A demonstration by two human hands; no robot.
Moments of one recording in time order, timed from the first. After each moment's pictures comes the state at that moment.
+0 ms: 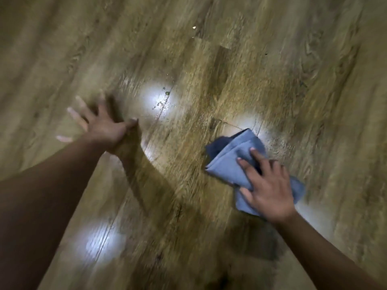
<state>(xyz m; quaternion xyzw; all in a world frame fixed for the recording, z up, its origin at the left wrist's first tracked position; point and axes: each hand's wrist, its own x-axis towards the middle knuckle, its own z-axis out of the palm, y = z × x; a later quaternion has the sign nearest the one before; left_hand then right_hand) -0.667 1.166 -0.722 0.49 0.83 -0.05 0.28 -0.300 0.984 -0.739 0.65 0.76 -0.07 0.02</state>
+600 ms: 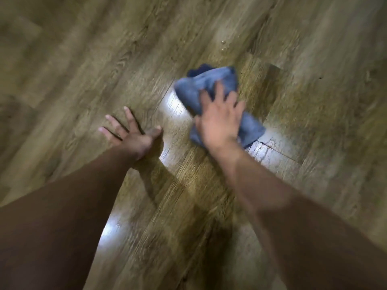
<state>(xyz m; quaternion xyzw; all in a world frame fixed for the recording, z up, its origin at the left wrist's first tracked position) -0.707 1.172 -0.741 0.40 0.83 -0.06 0.39 -0.503 1.210 -0.743 0.70 0.72 -0.01 0.01</state>
